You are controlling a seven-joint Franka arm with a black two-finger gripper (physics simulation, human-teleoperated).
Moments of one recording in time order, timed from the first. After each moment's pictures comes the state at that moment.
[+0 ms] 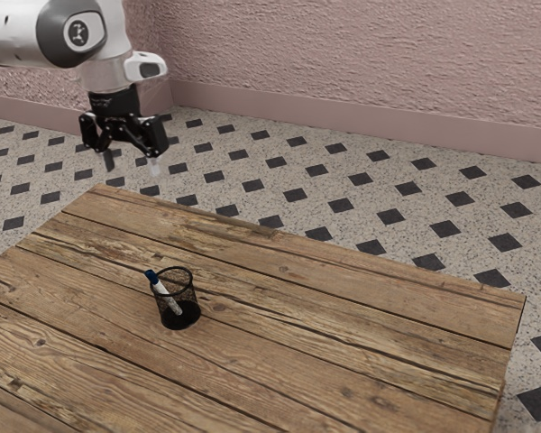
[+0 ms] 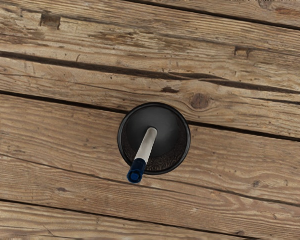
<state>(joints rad) -0.10 0.00 0.17 -1.66 -0.02 1.59 -0.09</state>
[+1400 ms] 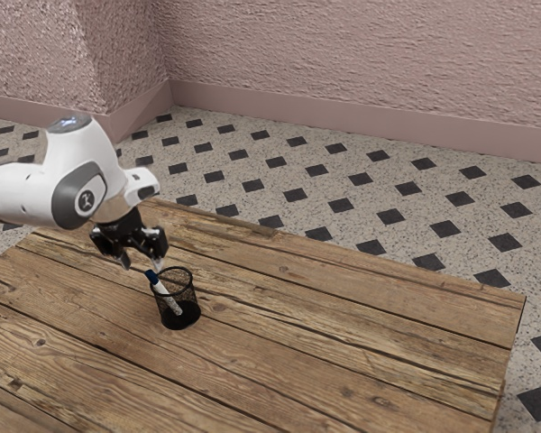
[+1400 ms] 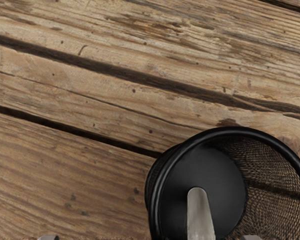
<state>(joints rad) 0.20 -0.05 -0.07 -2.33 -0.05 2.43 -0.12</state>
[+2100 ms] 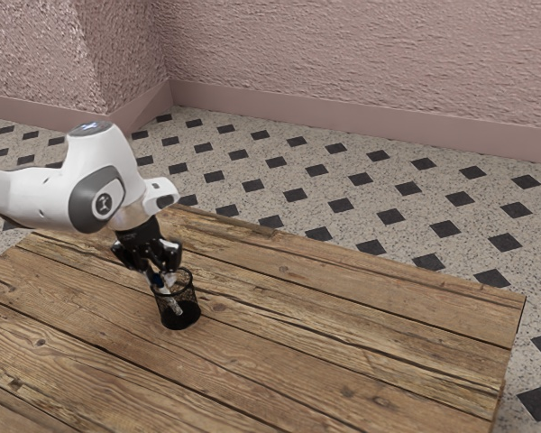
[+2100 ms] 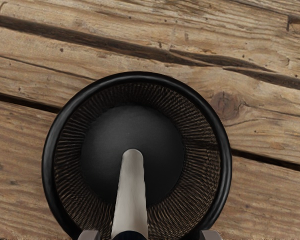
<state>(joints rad) 0.18 -0.03 -0.12 -2.32 -0.11 2.37 -0.10</state>
